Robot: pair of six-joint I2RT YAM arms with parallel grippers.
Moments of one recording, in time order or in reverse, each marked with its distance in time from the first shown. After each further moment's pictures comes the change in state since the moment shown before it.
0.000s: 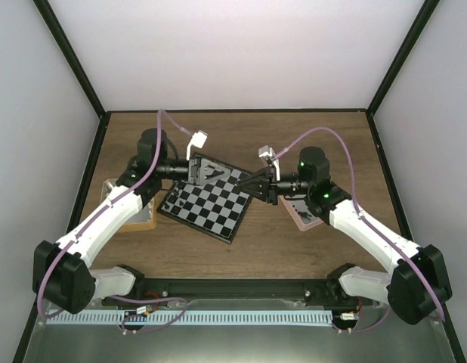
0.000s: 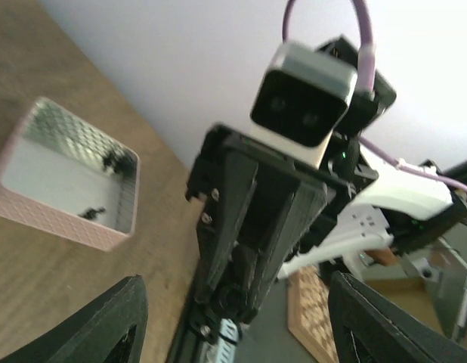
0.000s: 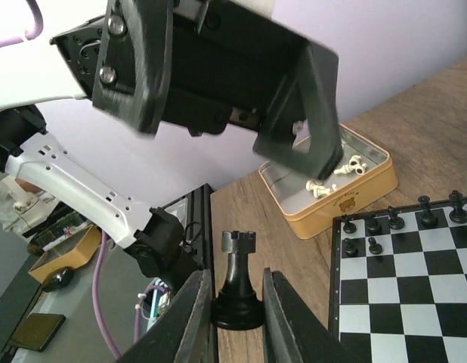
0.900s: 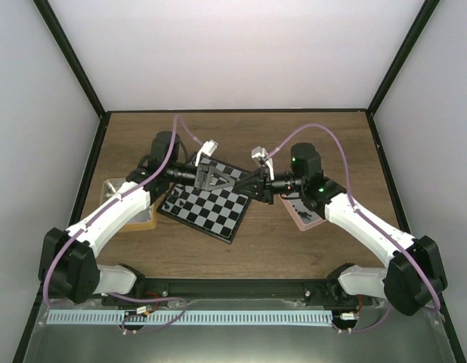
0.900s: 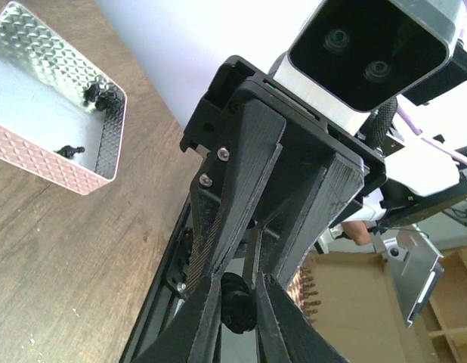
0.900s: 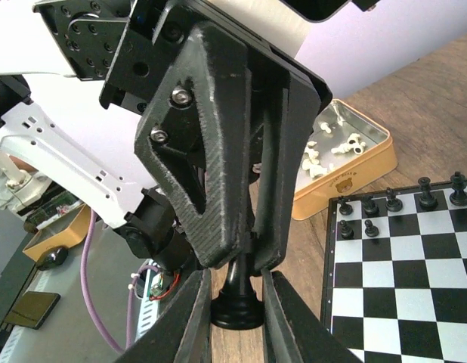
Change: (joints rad) left arm -0.049 0.087 -0.005 -0.102 0.099 -0.018; right arm 0.026 0.066 0.075 -0.131 0.000 -0.112
